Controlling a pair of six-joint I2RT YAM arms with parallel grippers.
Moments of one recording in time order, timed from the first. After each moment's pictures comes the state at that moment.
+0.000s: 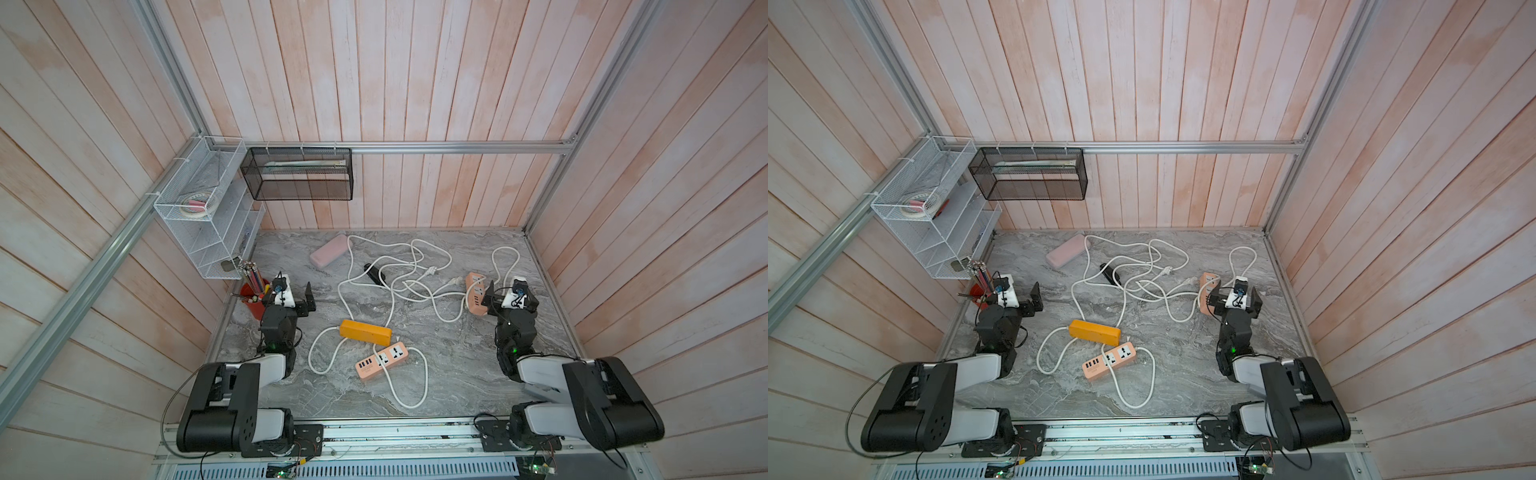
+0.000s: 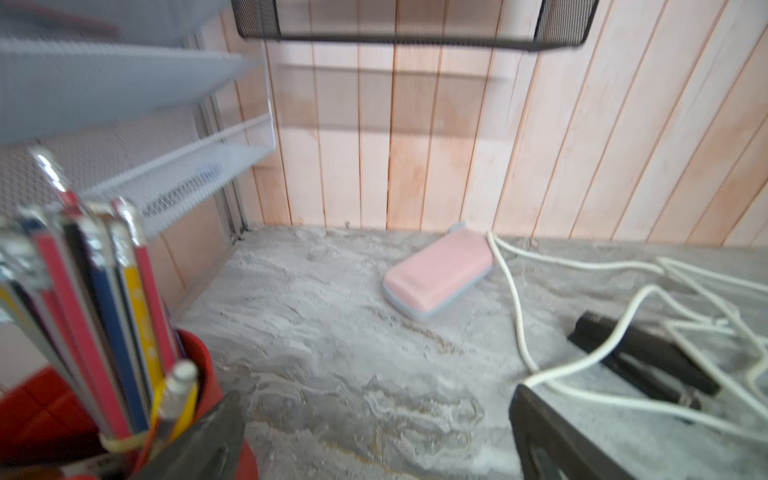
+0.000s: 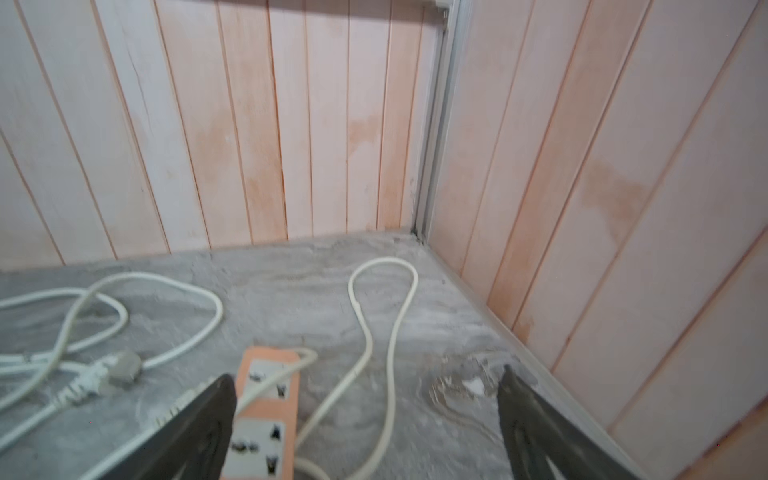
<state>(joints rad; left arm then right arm) -0.03 1.26 0.34 0.86 -0.11 -0.03 0.24 1.25 0.36 0.88 0.48 0.02</state>
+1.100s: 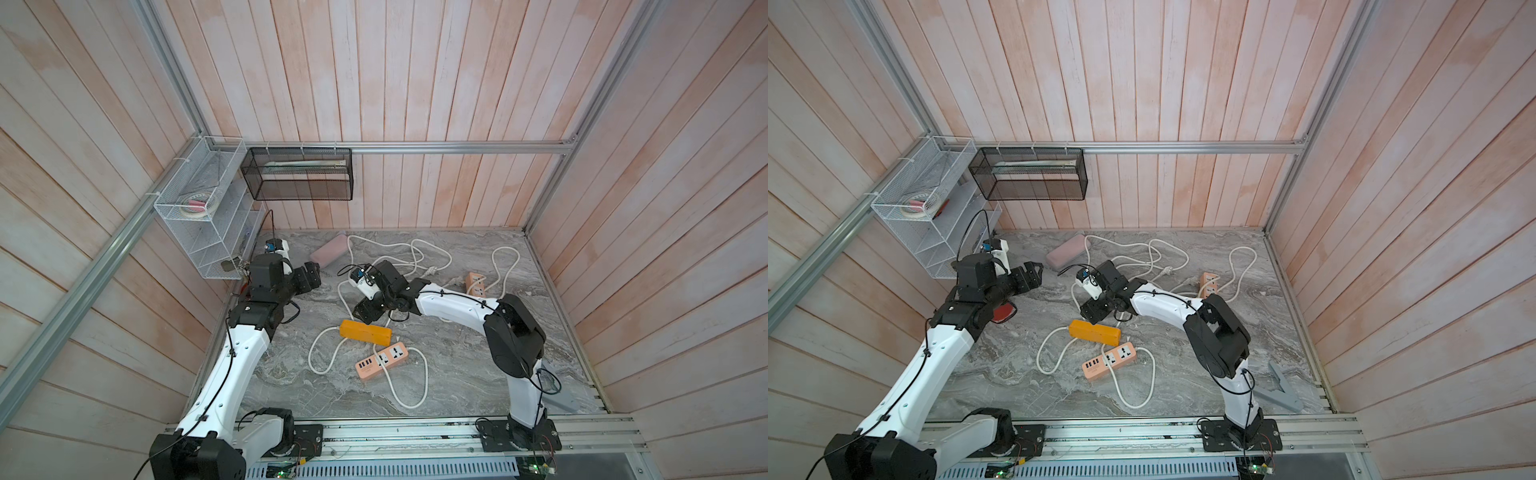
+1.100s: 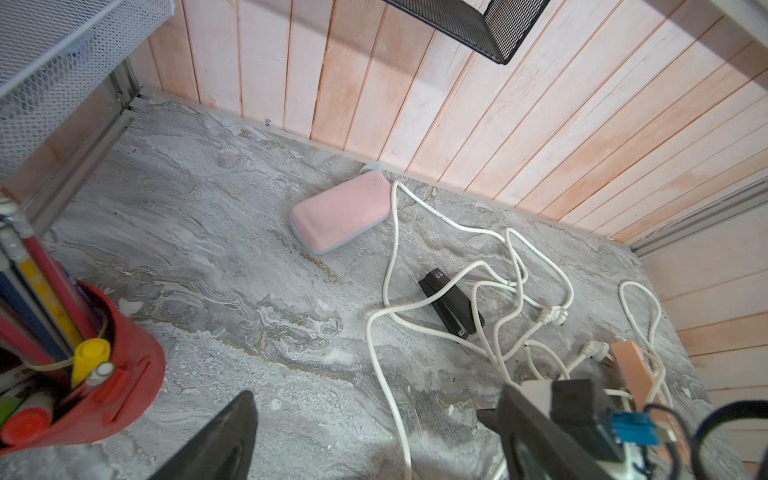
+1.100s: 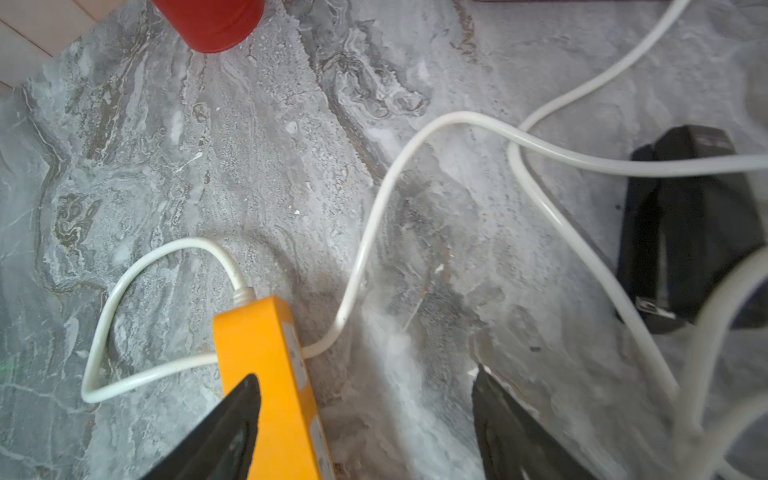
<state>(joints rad) -0.08 1.11 0.99 -0.40 0.09 -0.34 0.89 2.04 1.54 -0.38 -0.20 0.00</state>
